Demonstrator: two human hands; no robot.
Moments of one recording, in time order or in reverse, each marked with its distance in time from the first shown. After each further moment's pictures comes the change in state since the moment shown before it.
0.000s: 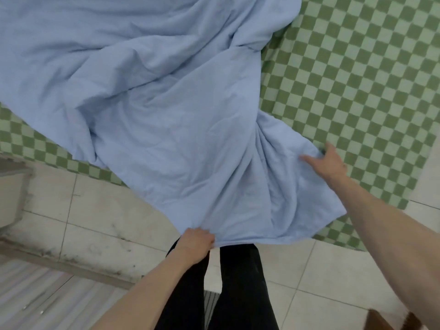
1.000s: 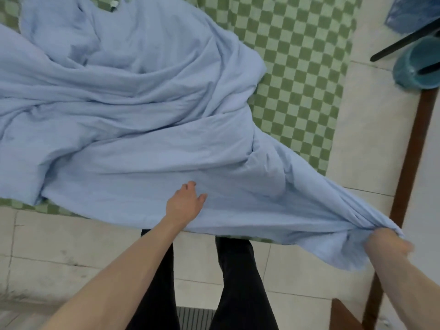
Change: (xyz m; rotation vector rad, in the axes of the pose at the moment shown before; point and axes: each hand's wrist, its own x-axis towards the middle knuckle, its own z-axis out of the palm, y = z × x) left_hand 0.126 0.188 -0.157 -0.494 0.363 -0.313; right_hand -0.012 0.370 -0.186 -0.177 0.078 0.752
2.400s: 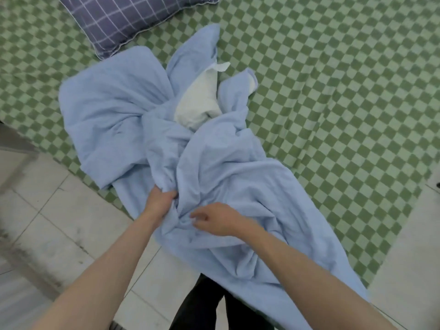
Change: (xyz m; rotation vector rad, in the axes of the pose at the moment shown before) left_hand -0.007 -0.153 -0.148 -1.248 0.488 -0.406; right_hand -0.440 -0.315 0.067 -0.620 -0.471 -1.880
